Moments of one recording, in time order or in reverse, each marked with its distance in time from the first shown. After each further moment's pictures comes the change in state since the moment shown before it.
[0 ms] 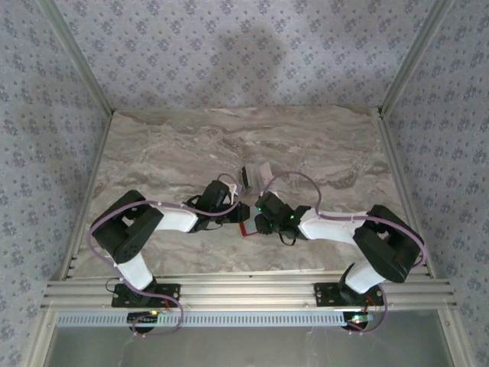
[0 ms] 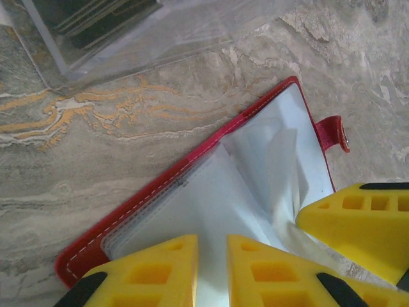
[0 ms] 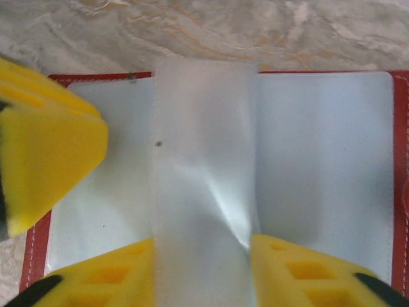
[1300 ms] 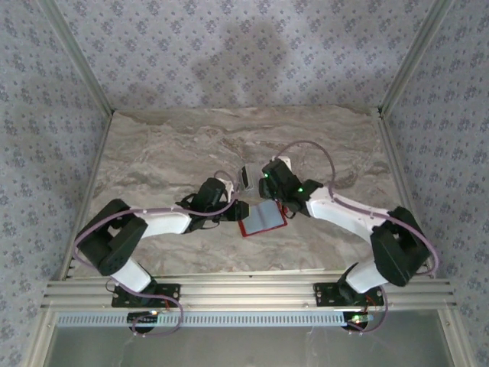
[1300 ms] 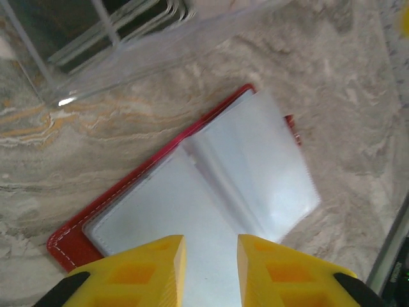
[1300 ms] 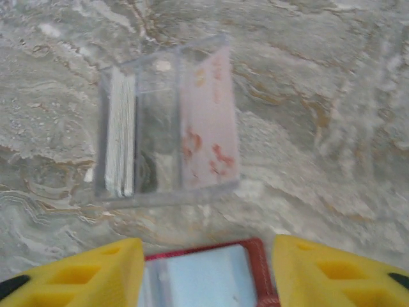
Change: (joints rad) left arm 0.005 -0.154 -0.013 -0.095 -0.005 0.019; right arm -0.148 -0.016 0.289 -0.152 0.121 -0.014
